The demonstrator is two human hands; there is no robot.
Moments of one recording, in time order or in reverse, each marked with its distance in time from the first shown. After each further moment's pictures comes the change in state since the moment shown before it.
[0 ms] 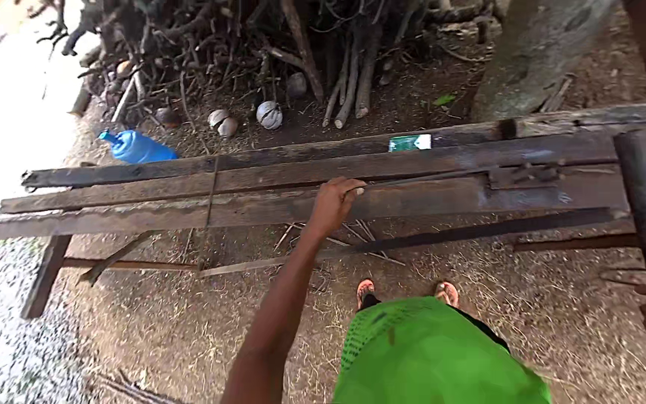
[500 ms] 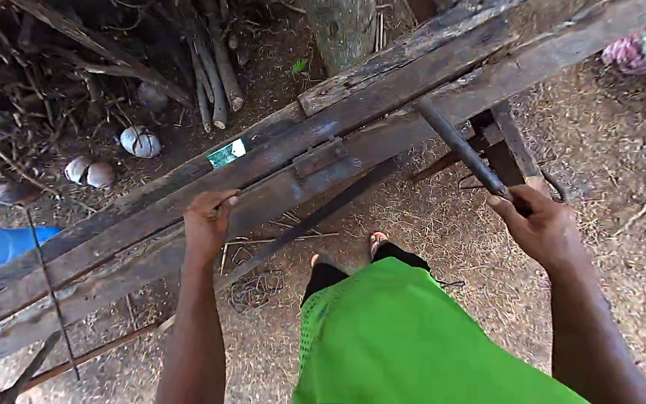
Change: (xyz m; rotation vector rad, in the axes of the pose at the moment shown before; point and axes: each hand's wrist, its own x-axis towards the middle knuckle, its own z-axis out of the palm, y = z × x) left_hand 0.075 0.098 0.106 0.185 -0.087 0.024; right_hand 0.050 0.147 -0.152 -0.263 0.021 0.172
